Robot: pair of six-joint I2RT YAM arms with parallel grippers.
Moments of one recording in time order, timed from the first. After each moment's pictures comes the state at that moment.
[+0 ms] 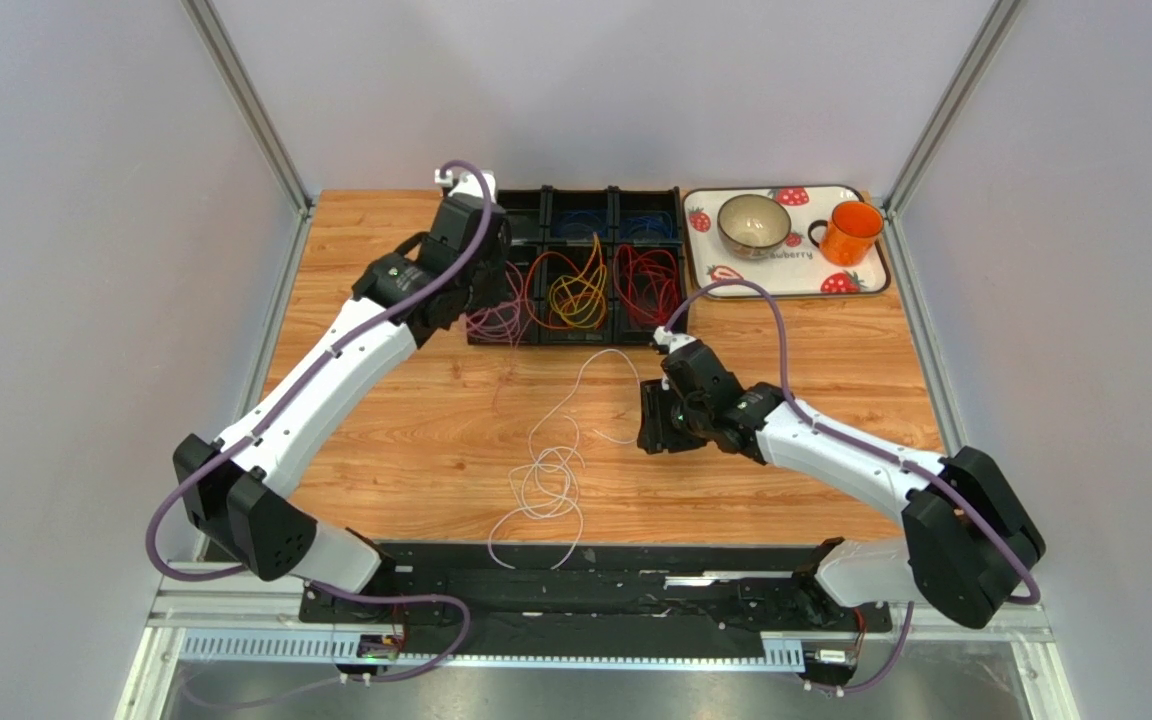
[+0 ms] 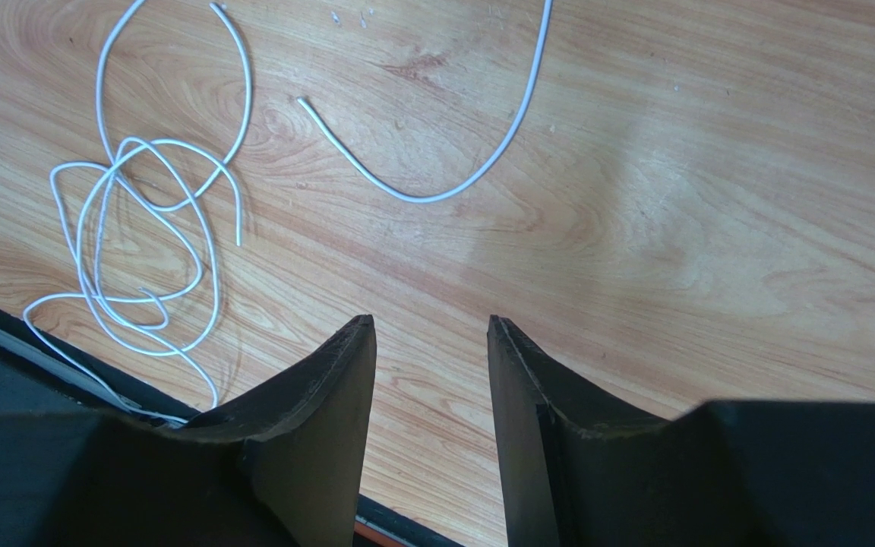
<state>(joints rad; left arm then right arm) -0.57 1.45 1.49 -0.75 -0.35 -0.41 0.71 1.33 0.76 -0.36 -0.02 0.50</state>
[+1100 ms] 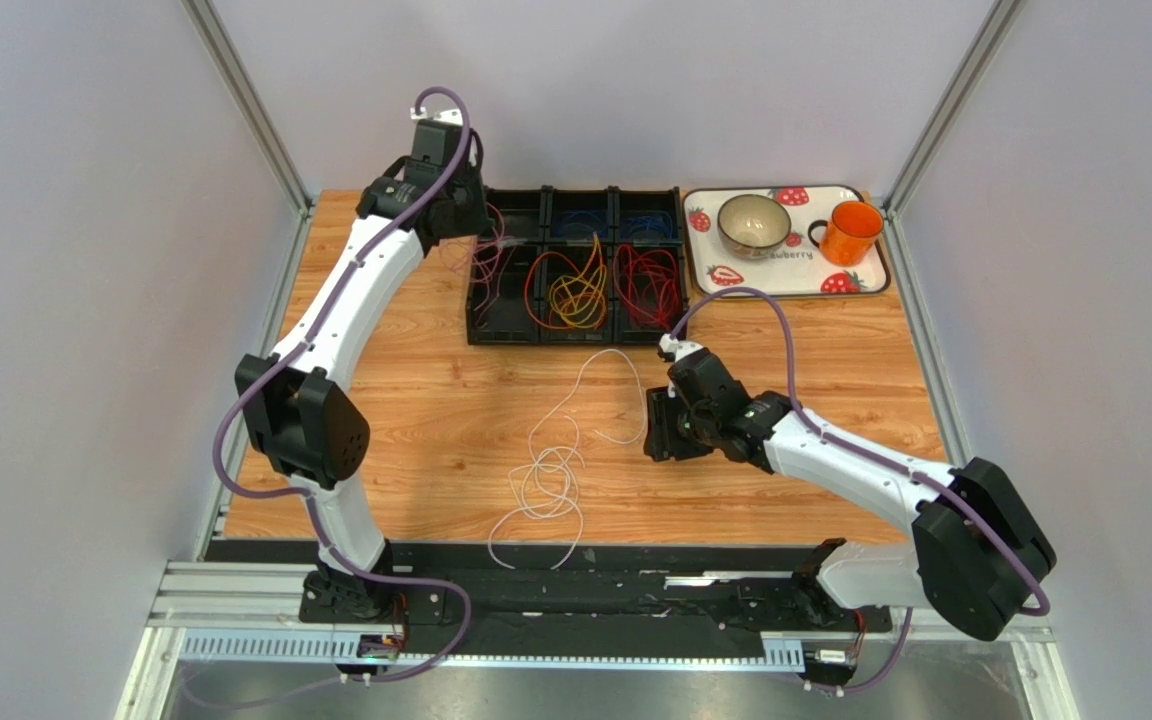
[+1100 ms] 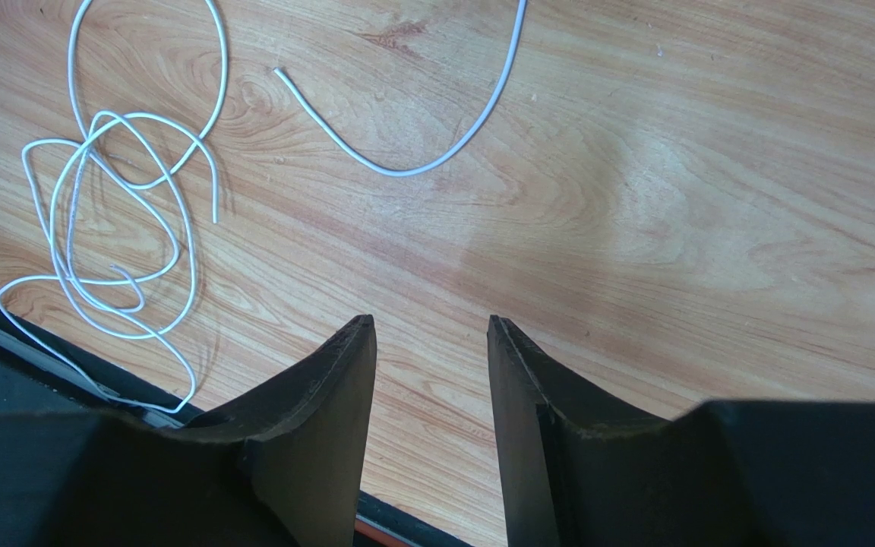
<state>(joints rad) -0.32 1.81 1.90 -0.76 -0.20 -0.37 0.71 1.28 0.71 -0.36 -0.02 0.49</state>
